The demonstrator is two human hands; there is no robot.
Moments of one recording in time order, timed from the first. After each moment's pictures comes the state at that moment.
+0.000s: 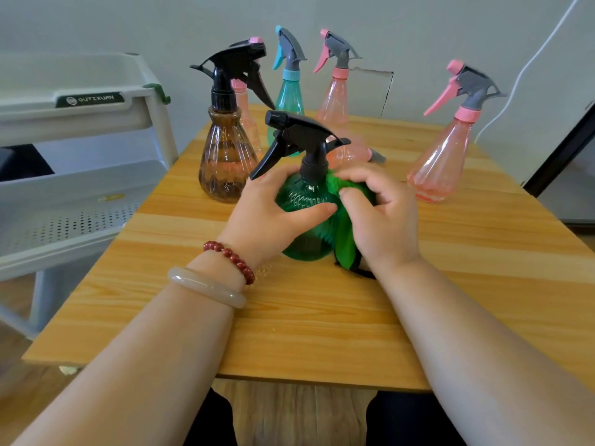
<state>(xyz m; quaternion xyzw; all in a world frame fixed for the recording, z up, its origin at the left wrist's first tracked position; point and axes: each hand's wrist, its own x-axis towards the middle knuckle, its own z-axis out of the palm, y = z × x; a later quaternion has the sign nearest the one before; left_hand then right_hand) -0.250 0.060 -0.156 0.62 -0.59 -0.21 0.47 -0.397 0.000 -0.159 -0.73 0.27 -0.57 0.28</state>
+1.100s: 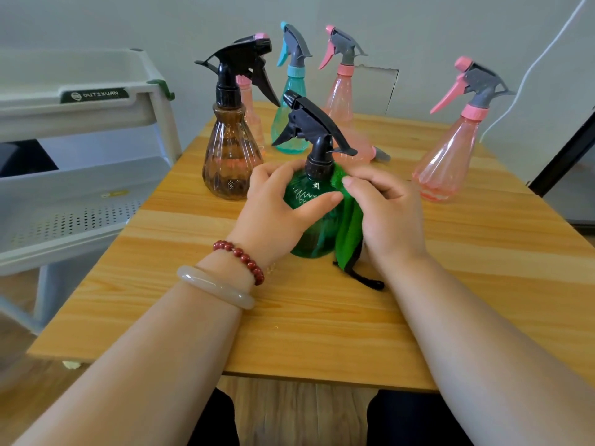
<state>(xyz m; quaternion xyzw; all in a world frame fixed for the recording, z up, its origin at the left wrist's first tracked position) -0.259 0.060 -0.157 0.63 -0.56 -0.21 0.49 -0.396 0.002 -0.153 -0.66 0.28 -0.56 0.42</state>
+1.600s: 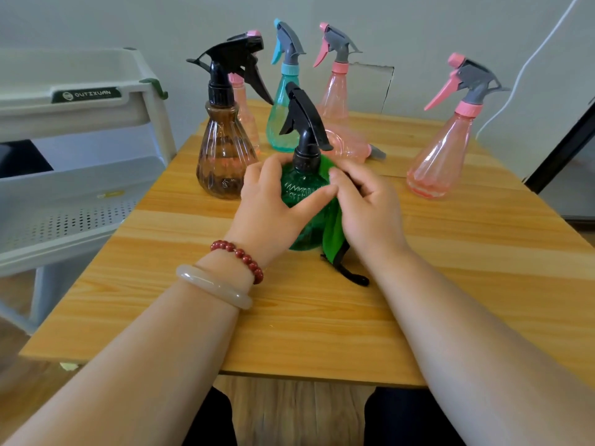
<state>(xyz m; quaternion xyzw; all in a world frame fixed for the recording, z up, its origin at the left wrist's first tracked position) -0.261 0.057 -0.158 0.65 -0.56 -0.17 0.49 -0.388 -0.002 -0.160 -0.70 0.31 -0.52 0.37</state>
